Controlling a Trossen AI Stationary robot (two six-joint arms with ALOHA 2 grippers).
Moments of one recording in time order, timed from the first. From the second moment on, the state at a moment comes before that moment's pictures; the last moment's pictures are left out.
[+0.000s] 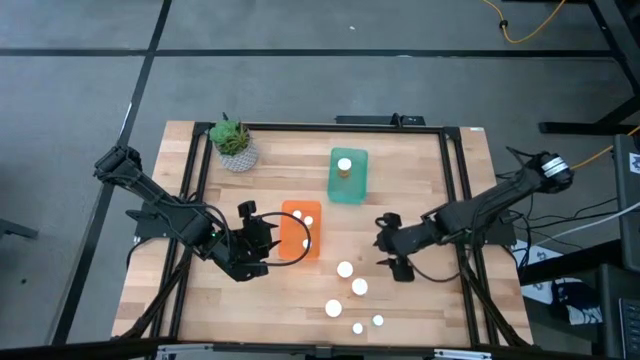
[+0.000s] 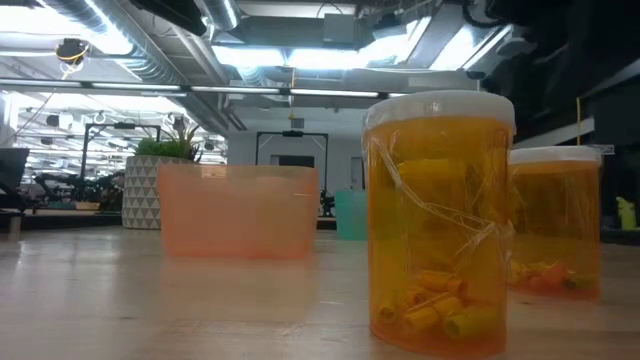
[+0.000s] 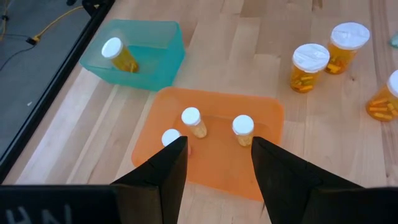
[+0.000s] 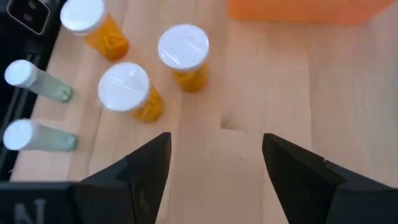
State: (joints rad) left arm -0.60 1.34 1.12 -0.79 -0.74 -0.59; right arm 0.43 1.28 0.78 -0.41 0.11 0.33
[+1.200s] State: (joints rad) left arm -0.60 1.35 1.12 -0.79 -0.74 -0.59; right arm 0.43 1.56 1.18 -0.78 0.15 0.31
